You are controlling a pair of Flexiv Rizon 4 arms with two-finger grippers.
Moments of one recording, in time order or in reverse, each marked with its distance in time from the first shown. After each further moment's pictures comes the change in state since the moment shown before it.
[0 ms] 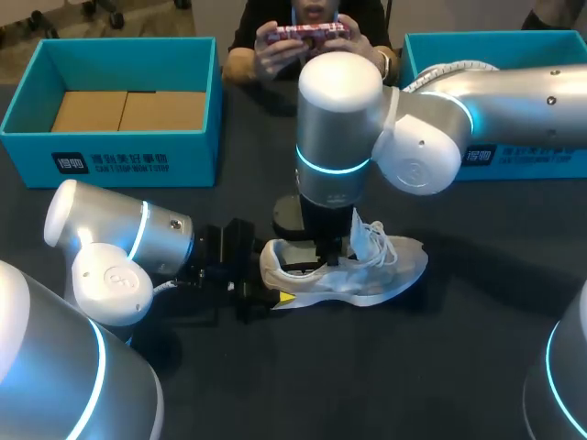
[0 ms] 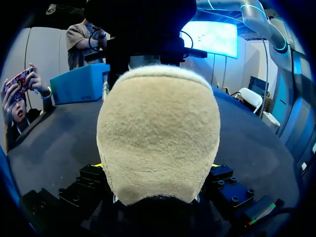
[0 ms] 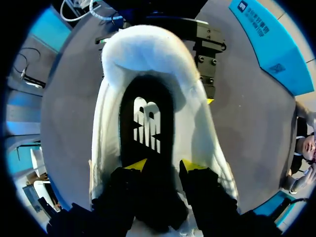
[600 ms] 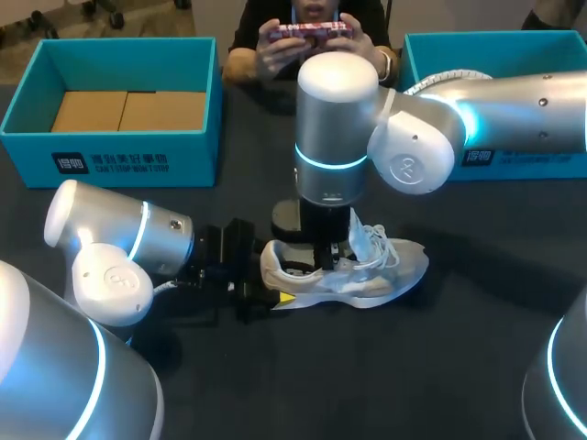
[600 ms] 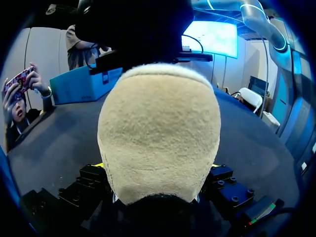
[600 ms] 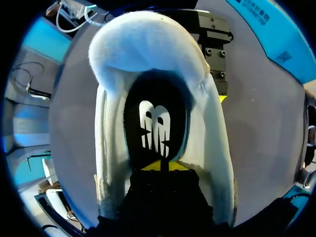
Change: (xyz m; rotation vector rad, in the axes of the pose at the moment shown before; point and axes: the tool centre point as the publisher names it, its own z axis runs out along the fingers) left arm 0.001 0.000 0.000 0.000 0.001 0.001; right arm 0.016 0.003 0.010 -0.010 0.108 0.090
